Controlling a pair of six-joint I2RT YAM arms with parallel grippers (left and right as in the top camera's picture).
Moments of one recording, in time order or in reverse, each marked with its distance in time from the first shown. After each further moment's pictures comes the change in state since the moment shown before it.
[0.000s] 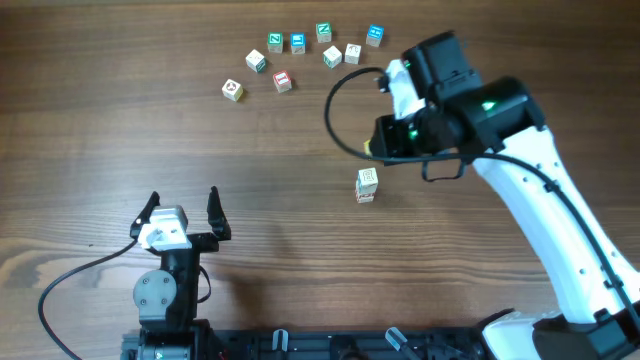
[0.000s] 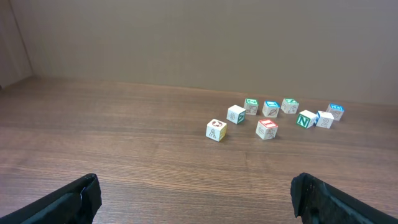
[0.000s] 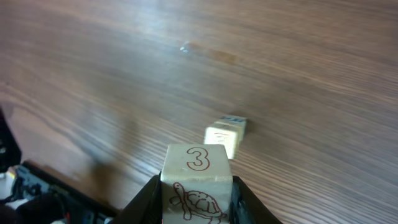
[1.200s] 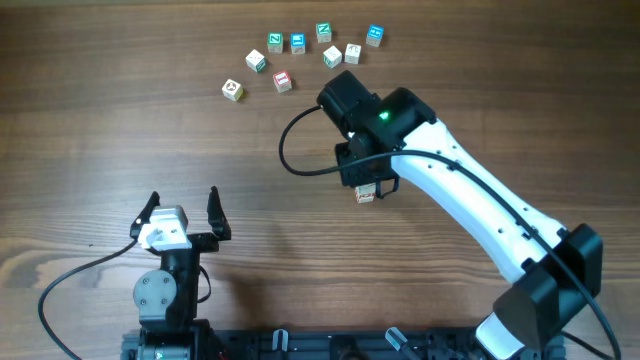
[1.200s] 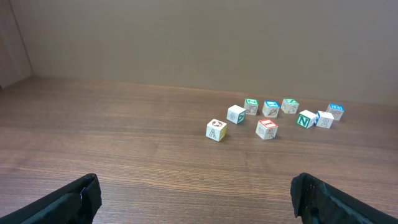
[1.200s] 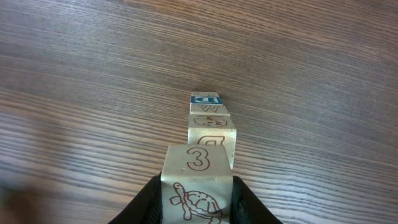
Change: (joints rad) left arm 0.000 0.000 0.000 0.000 0.000 0.000; right arm 0.209 0.208 -0.008 -0.055 0.322 0.213
